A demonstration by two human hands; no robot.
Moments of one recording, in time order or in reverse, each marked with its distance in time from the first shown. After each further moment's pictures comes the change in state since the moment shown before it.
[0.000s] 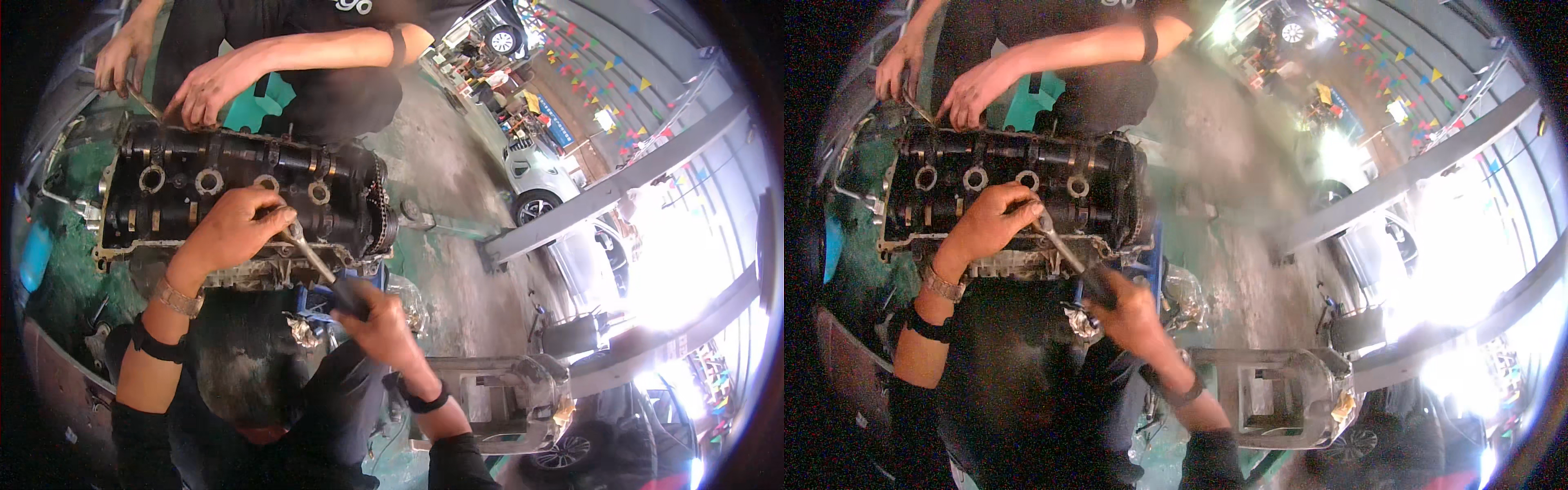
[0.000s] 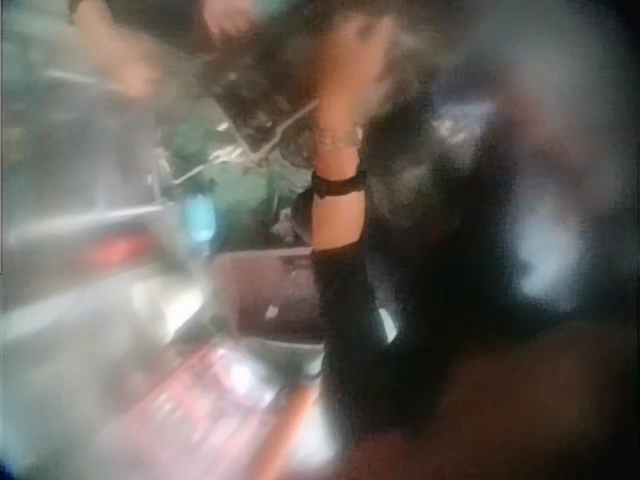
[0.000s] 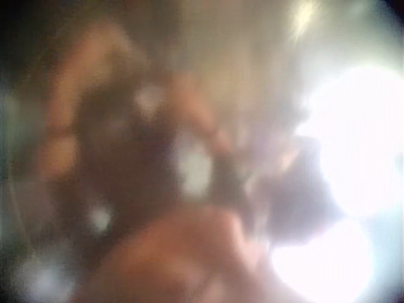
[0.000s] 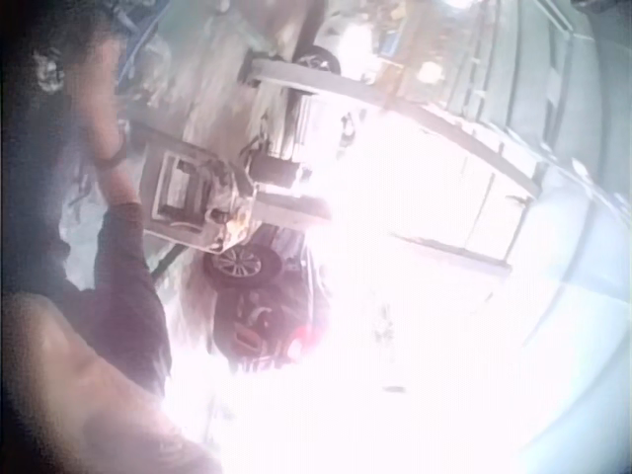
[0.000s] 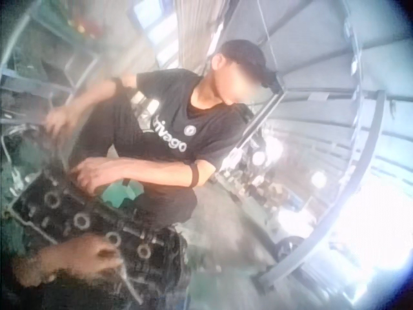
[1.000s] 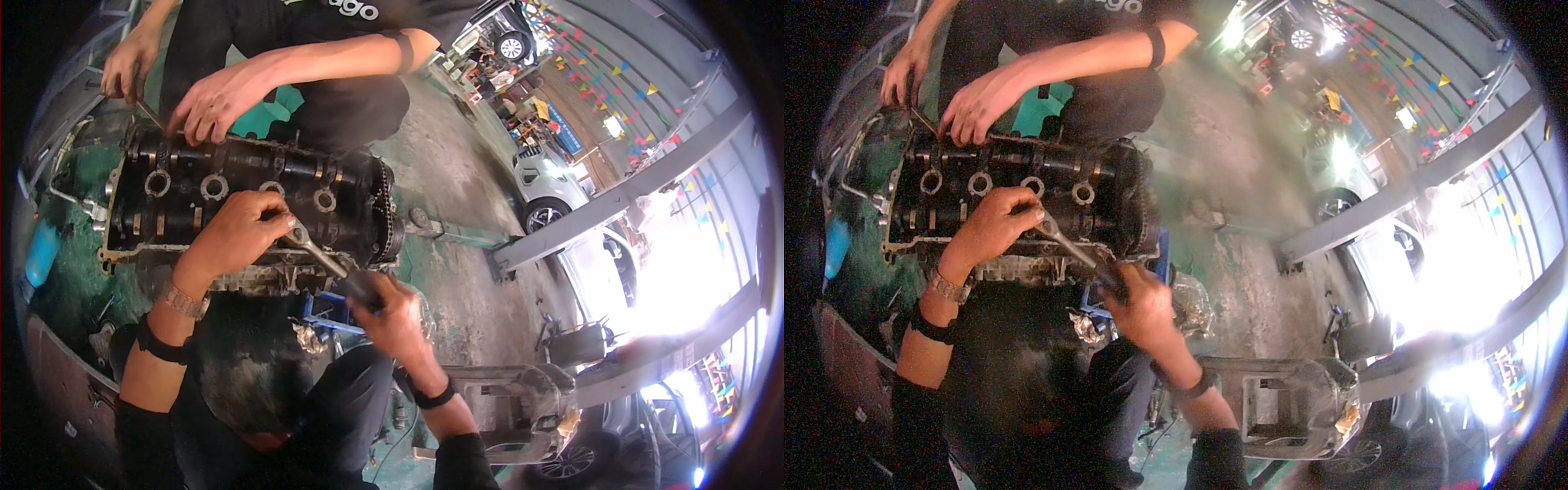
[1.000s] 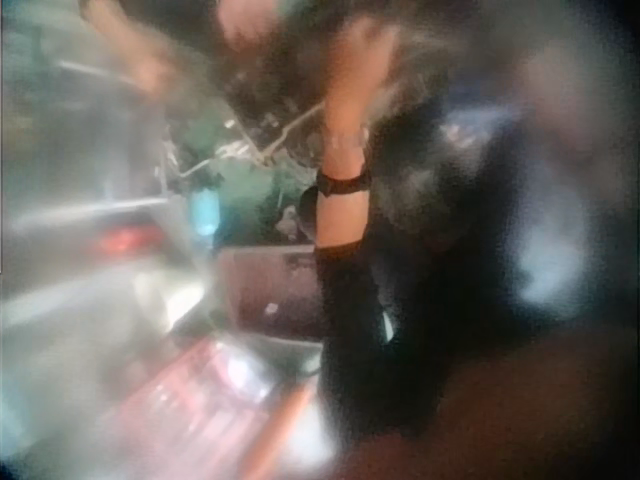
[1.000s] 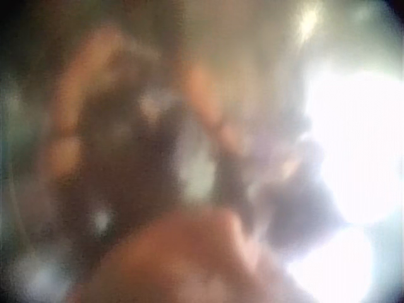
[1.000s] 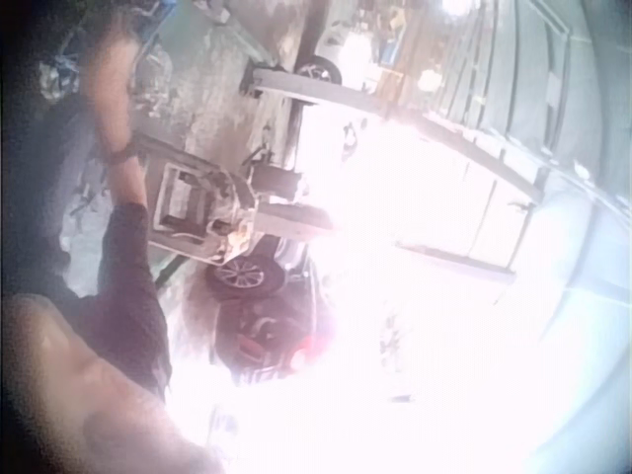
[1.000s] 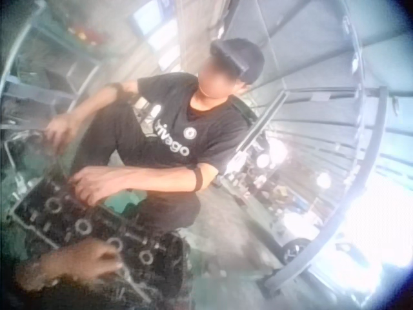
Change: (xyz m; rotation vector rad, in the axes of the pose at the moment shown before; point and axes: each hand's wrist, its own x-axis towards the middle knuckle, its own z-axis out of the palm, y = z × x) left_hand 0.003 0.006 0.000 0.055 0.034 -0.048; right_hand 0.021 0.007 -0.011 -0.225 0.165 -0.191
